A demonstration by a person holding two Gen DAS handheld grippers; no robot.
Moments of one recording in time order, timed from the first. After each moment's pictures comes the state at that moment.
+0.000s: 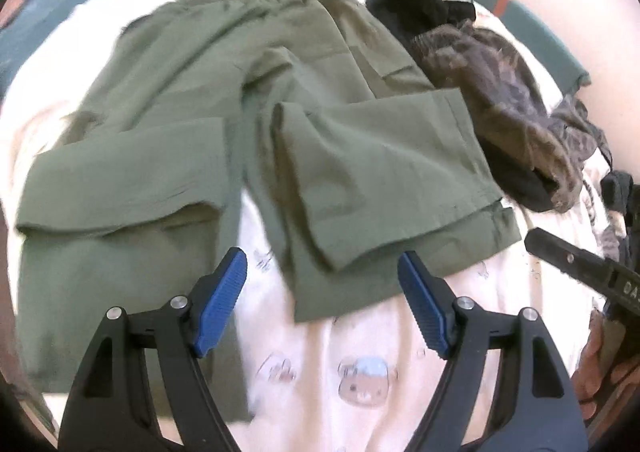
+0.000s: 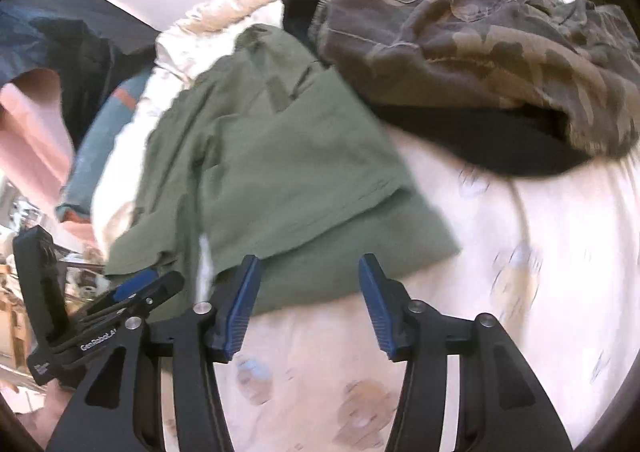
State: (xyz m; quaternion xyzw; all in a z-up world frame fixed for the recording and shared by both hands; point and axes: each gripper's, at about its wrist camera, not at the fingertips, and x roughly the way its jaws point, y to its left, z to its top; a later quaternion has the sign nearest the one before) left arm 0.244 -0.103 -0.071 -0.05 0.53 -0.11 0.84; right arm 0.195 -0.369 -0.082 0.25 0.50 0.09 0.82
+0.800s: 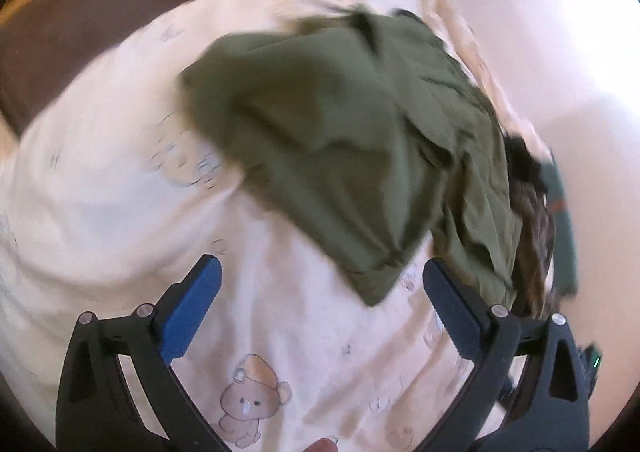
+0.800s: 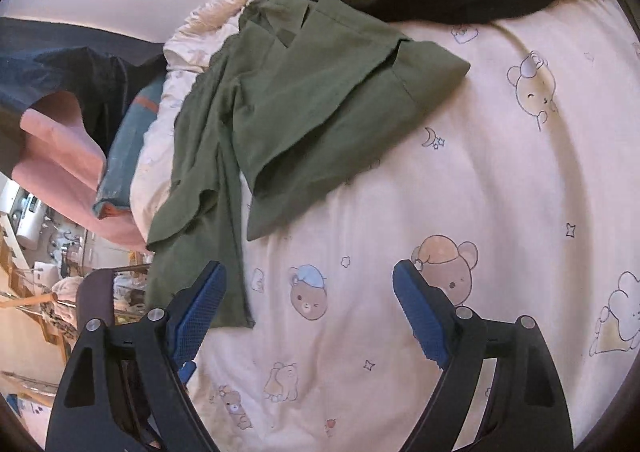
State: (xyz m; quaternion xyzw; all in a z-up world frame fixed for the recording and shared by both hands) left arm 0.071 0.074 -0.144 -0.42 0.43 0.09 0.79; right arm 0.112 -0.334 -0.112 0.35 0.51 0.10 0.78
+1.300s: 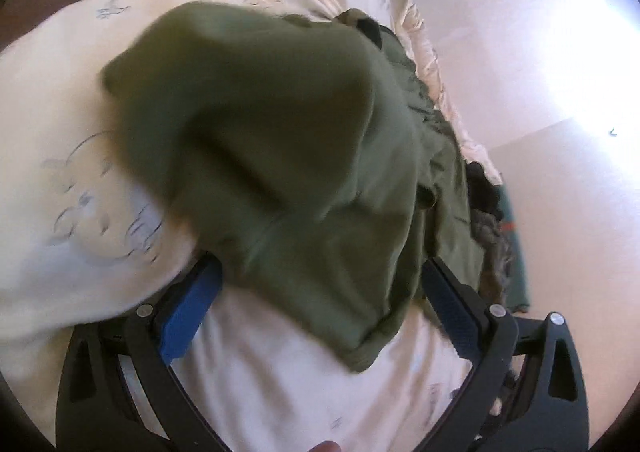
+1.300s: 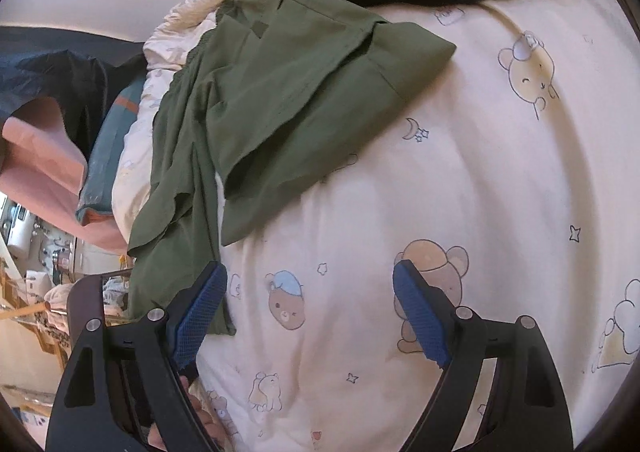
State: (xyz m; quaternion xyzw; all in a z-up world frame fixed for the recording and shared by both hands) left arm 0.110 0.097 -0.185 -0.47 0.37 -0.01 0.81; right arm 0.120 -0.340 -0.134 0.36 0.53 0.08 0.77
